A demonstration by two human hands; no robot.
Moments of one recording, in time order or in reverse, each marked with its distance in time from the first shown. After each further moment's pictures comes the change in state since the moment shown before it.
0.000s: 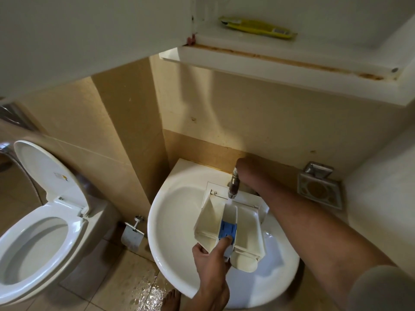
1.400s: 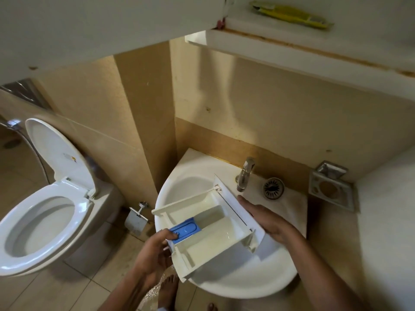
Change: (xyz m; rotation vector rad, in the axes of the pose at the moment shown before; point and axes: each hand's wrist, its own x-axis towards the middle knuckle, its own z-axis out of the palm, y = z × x) left_hand 0.062 0.075 -0.131 0.195 -0.243 -0.092; right_hand -0.107 0.026 0.072 1.025 -0.562 0.201
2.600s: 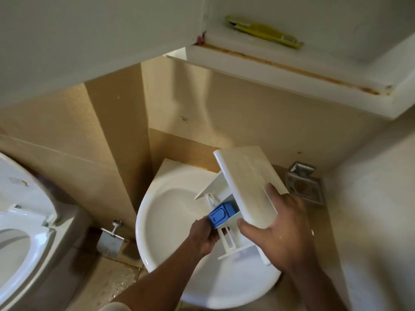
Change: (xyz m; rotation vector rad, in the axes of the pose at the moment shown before) left_hand 0.065 0.010 0.146 0.012 -0.086 -0.208; right_hand -0.134 -0.067 0.044 -0.605 1.007 -0.304
